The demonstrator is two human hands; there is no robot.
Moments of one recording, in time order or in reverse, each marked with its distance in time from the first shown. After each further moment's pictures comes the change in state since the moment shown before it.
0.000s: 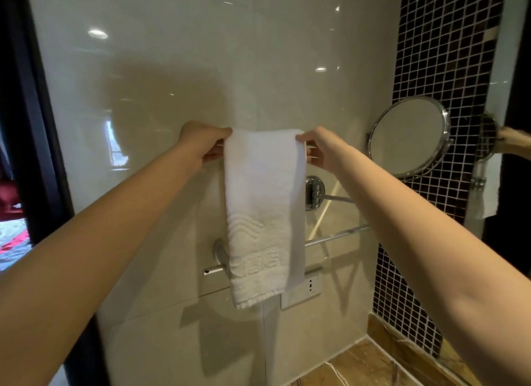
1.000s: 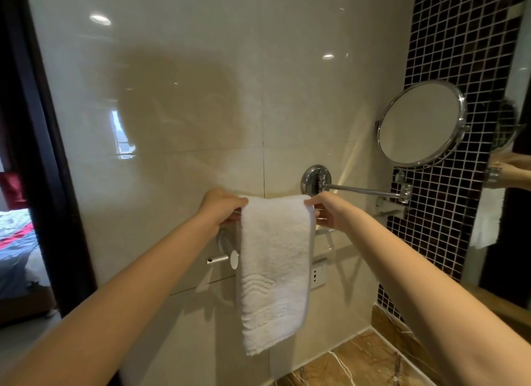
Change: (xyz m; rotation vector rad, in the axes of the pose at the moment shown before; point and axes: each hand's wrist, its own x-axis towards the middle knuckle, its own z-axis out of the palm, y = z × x) left_hand -0.046 -0.119 0.012 0.139 -0.079 -0.230; right_hand -0.007 0.147 -0.027 -0.055 -0.124 0.340
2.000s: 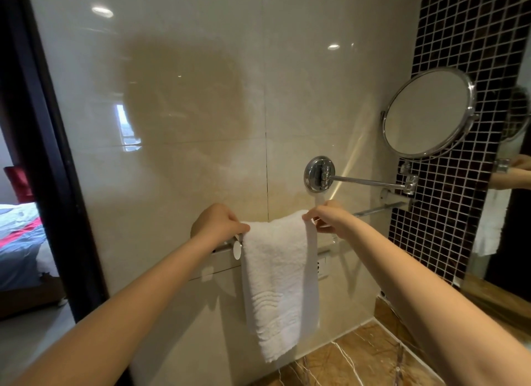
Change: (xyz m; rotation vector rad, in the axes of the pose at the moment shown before) left_hand -0.011 -0.042 -0.010 0.704 0.027 0.075; right_hand -0.006 0.031 0.012 -0.240 0.126 -0.062
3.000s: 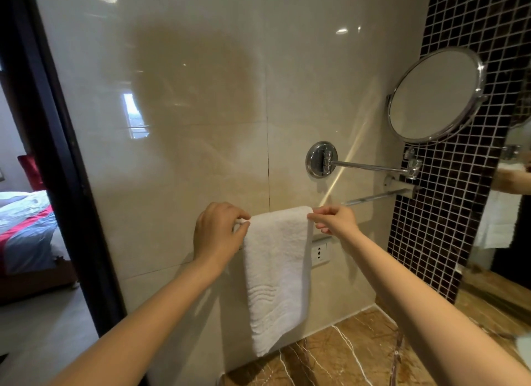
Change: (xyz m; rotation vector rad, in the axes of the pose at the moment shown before) left_hand -0.047 -0.023 0.033 0.179 0.442 0.461; right_hand -0.024 0.056 0.006 0.146 0.149 -0.166
